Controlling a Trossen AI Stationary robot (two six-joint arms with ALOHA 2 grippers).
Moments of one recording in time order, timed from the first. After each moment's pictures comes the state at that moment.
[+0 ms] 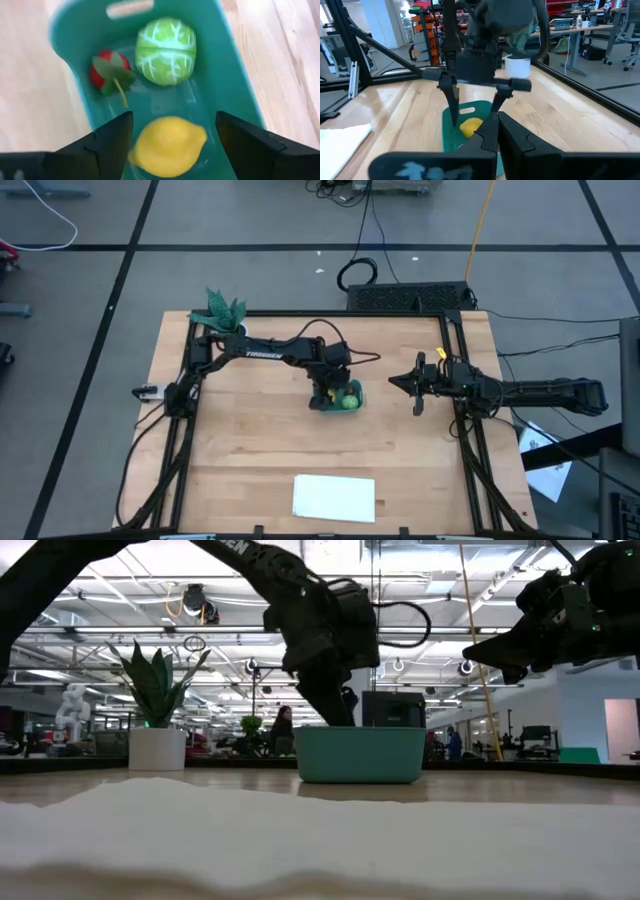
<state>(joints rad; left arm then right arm) 0.20 2.13 1.63 -0.69 0.37 0.39 -0.17 0.50 0.02 0.43 -0.02 0.09</state>
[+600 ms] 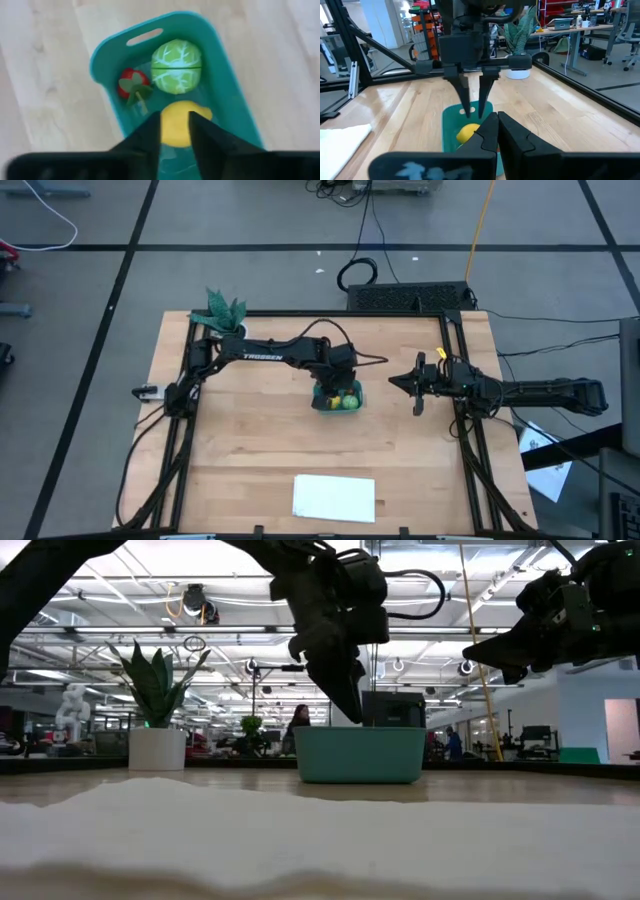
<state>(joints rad) 0.15 2.13 1.77 -0.82 0.19 0.44 -0.17 0.50 0.02 0.43 -0.02 0.09</state>
